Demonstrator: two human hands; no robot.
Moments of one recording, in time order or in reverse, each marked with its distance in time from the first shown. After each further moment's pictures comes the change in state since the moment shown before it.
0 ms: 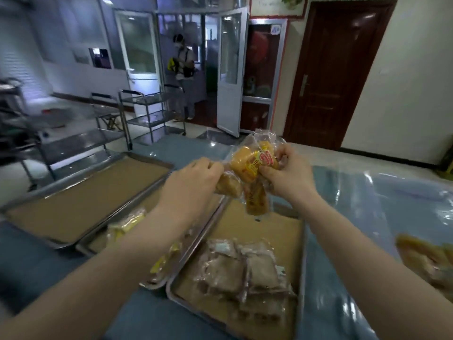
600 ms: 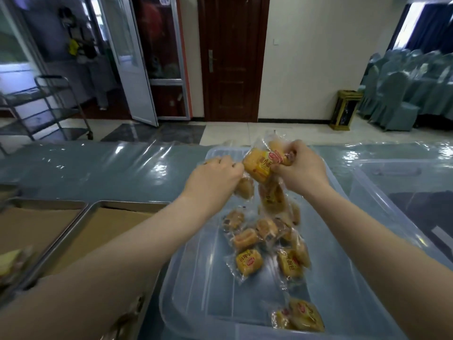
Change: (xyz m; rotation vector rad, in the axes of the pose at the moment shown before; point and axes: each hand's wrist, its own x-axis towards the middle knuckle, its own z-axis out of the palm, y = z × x) left_hand 0.152 0.410 0.036 -0.102 -0.037 0.480; right_hand 0.017 0.238 -0.362 -0.342 0.260 0.255
